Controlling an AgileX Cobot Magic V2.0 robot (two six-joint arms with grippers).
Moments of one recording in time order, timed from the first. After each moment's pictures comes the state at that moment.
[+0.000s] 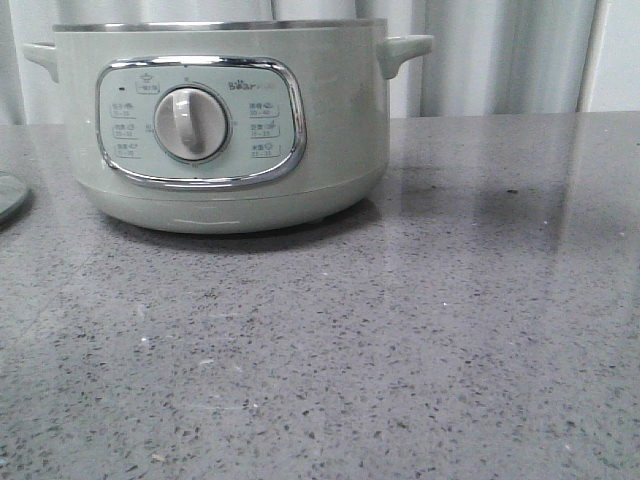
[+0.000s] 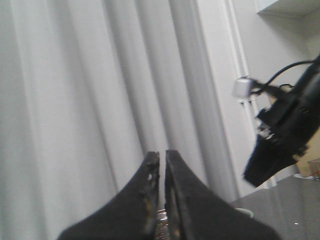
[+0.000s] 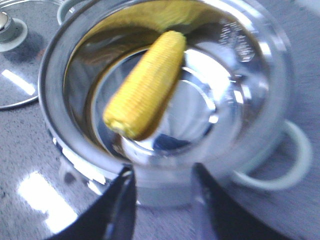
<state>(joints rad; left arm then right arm) -0.05 0.20 -0.36 1.10 -0.52 -1.10 0.53 1.36 -1.46 0.10 0.82 -0.21</state>
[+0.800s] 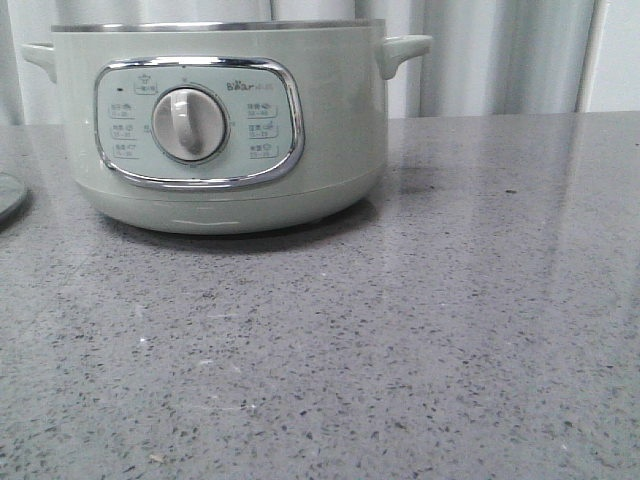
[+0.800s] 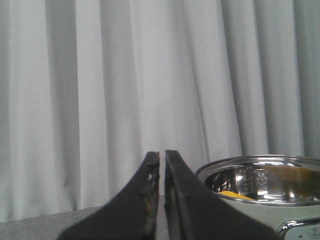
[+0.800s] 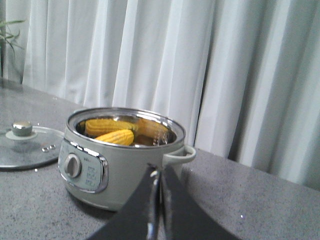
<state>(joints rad) -0.05 0.04 -0.26 1.27 -0.15 -1.24 0.52 0.07 -0.47 -0.01 0.32 -0.22</state>
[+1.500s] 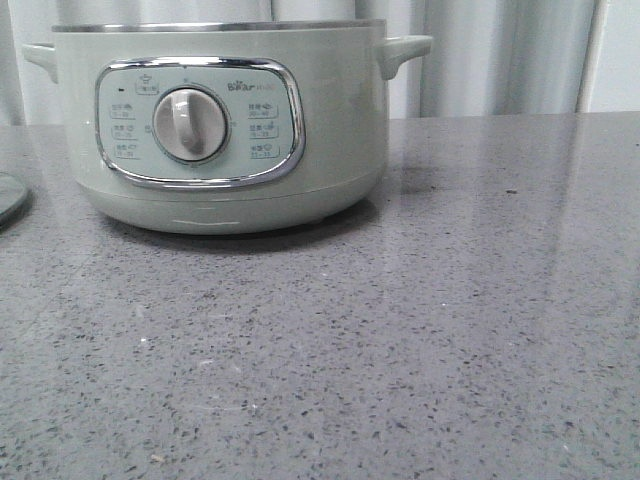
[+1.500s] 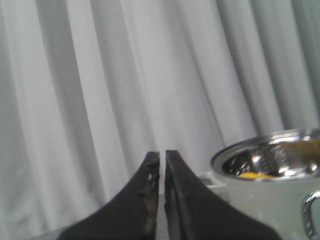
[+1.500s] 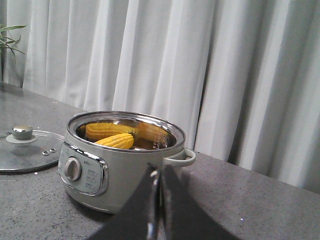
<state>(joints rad) -0.05 0.04 -0.26 1.43 -0.14 -1.17 0.52 0.07 -0.47 -0.01 0.32 -0.22</state>
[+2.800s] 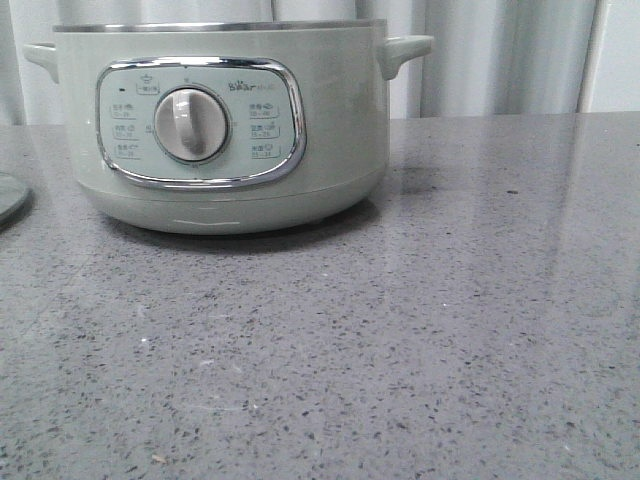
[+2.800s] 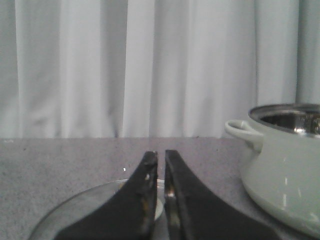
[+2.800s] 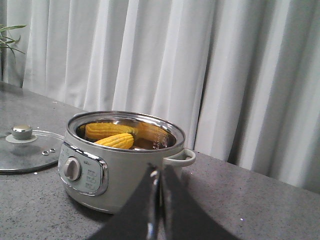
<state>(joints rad) -0.03 0.04 -0.12 0.06 0.01 -0.08 0.52 0.07 -0.47 -0.01 0.32 -0.22</state>
